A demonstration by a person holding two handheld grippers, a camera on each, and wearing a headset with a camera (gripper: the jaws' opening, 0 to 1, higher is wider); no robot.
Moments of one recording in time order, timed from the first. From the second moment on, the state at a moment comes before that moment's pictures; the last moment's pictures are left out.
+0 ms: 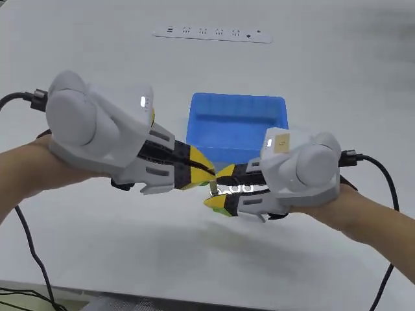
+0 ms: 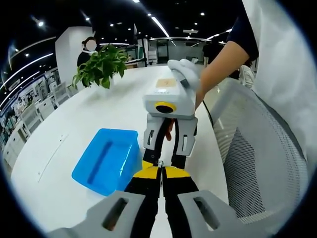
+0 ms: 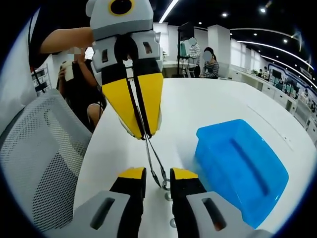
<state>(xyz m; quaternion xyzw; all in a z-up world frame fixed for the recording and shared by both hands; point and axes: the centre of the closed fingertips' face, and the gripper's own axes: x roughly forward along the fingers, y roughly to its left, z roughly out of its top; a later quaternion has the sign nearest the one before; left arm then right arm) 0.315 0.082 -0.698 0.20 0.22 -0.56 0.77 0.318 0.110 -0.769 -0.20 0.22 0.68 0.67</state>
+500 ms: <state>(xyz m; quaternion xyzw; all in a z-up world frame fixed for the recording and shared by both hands) 0.309 0.081 -0.698 0.21 0.23 -0.57 0.76 0.315 0.111 -0.774 -0.23 0.21 0.69 0.65</state>
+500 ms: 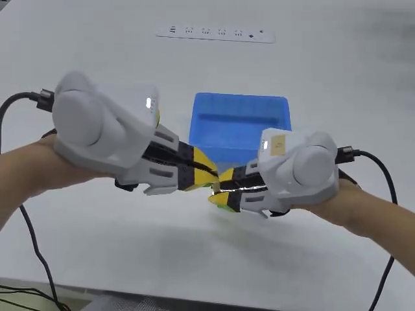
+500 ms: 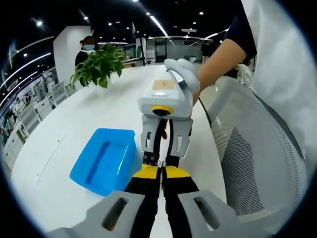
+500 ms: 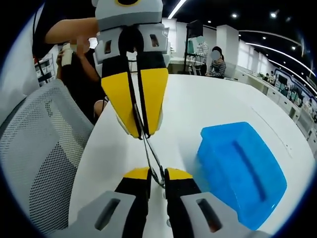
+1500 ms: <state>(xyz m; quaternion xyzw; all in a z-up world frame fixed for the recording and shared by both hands) 0.306 0.093 -0.698 0.22 0.21 -0.53 0.79 0.310 0.108 -0.767 -0.28 0.18 0.68 0.66</state>
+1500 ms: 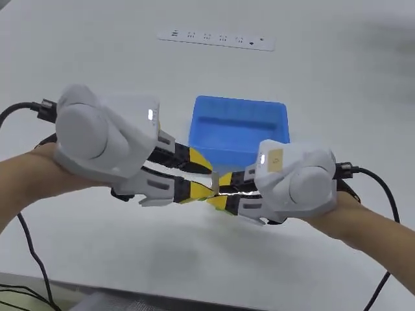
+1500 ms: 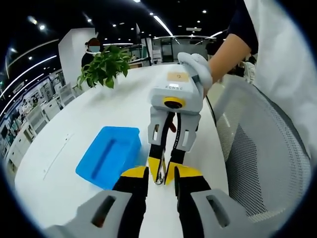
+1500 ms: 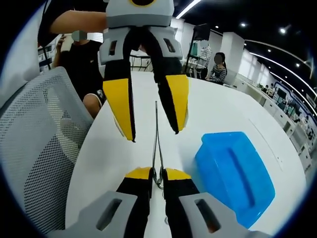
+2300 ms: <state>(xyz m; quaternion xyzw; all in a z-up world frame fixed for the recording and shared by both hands) 0.307 0.116 -0.678 0.12 0.16 -0.43 0.88 0.344 0.087 -0.696 -0.28 0.14 0.67 0.67</state>
